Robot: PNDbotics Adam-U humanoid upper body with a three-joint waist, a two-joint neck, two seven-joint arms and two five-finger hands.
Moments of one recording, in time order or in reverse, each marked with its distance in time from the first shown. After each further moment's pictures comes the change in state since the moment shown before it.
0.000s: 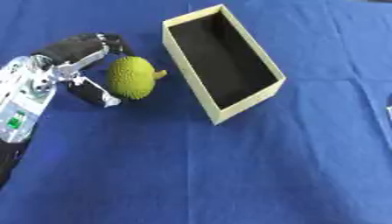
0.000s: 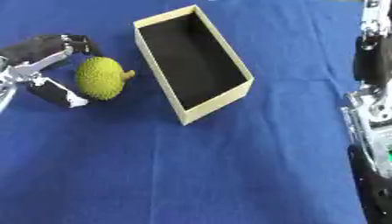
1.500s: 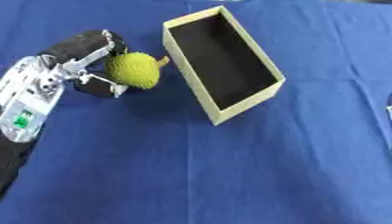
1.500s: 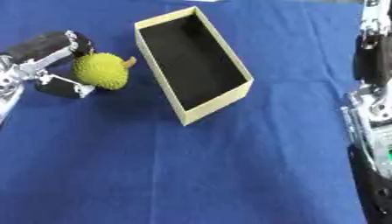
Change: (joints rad) left arm -0.005 -0.029 -0.001 -0.010 0.081 0.029 0.050; right arm -0.004 0.005 0.000 0.000 -0.006 0.007 0.006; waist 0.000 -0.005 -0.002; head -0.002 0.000
